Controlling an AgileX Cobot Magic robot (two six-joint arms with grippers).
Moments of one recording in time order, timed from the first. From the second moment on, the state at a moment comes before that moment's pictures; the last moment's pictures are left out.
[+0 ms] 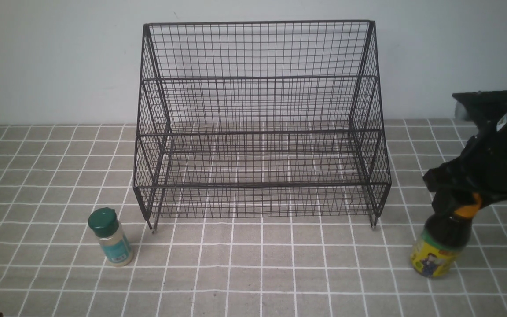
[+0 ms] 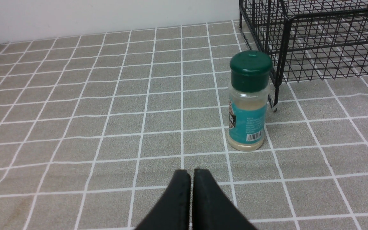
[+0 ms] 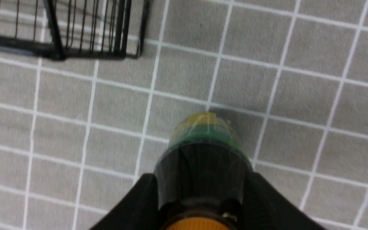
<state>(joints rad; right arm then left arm) 0.16 1.59 -1.23 0.12 1.16 -0.05 -0.01 -0.02 0.03 -0.01 0.37 0.07</state>
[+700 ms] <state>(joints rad) 0.43 1.65 -1.81 0.14 1.29 -0.05 -0.01 -0.02 0.03 -0.01 0.37 0.07</state>
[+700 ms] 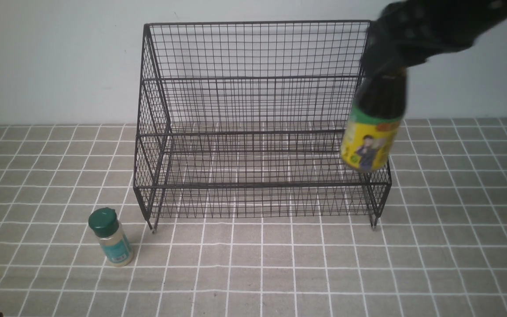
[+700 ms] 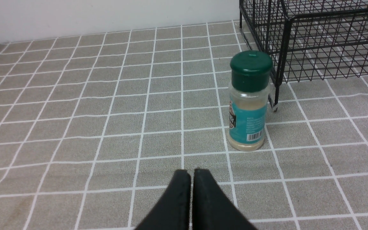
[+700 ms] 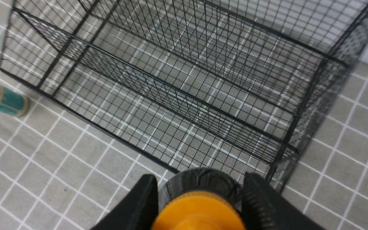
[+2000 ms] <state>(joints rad) 0.44 1.37 -1.81 0.05 1.26 0.09 -0.01 -0.02 0.03 -0.01 0.38 0.07</state>
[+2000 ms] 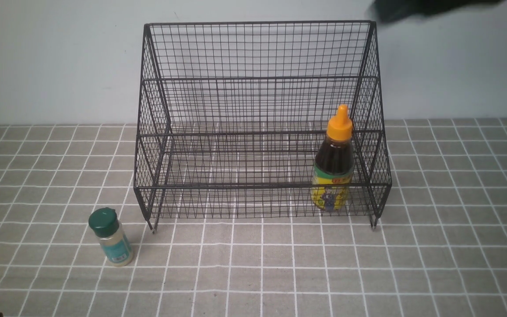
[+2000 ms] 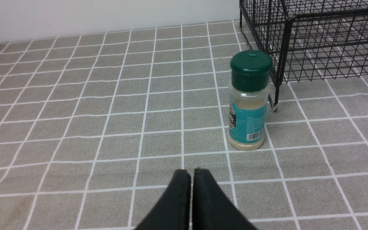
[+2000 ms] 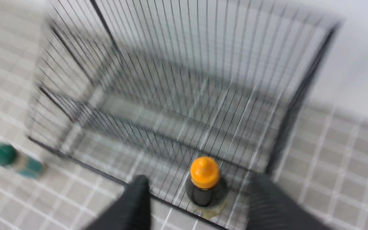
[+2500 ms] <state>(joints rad) 0.44 0.22 -0.73 -0.13 0.59 0.26 -0.01 -0.02 0.03 -0.01 0.38 0.07</state>
